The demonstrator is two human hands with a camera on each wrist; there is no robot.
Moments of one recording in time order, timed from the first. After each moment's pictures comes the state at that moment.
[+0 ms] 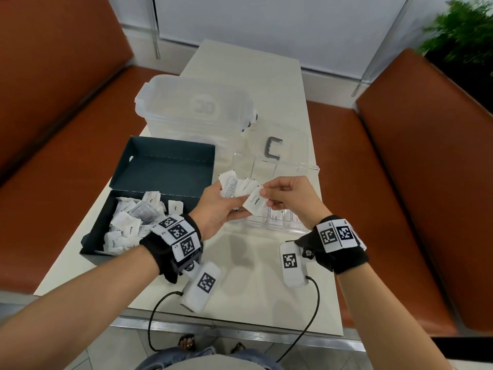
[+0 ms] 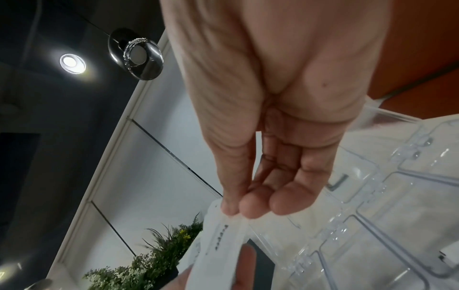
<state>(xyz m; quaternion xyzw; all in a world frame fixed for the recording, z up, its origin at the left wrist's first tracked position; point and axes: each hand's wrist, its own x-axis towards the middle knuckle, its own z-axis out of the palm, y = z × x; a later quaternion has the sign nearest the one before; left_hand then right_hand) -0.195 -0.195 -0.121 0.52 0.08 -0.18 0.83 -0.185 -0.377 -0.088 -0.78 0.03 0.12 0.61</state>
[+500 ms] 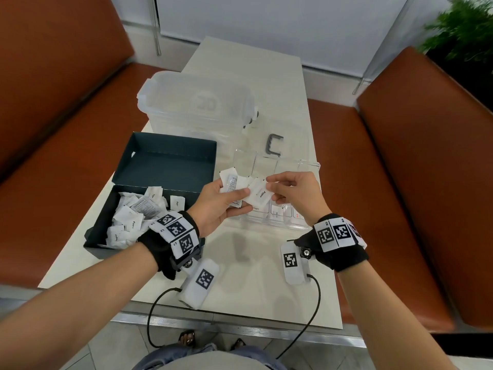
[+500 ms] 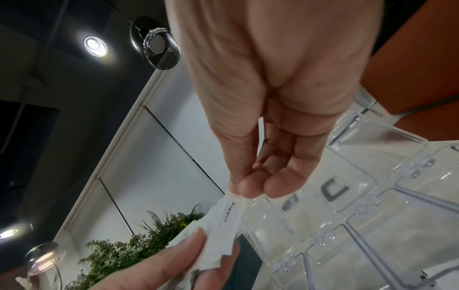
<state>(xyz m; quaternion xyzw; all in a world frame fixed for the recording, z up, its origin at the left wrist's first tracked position) -0.198 -0.192 -0.123 0.51 0.10 -0.19 0.83 -0.191 -0.377 -0.089 -0.81 0.05 0.04 0.58</state>
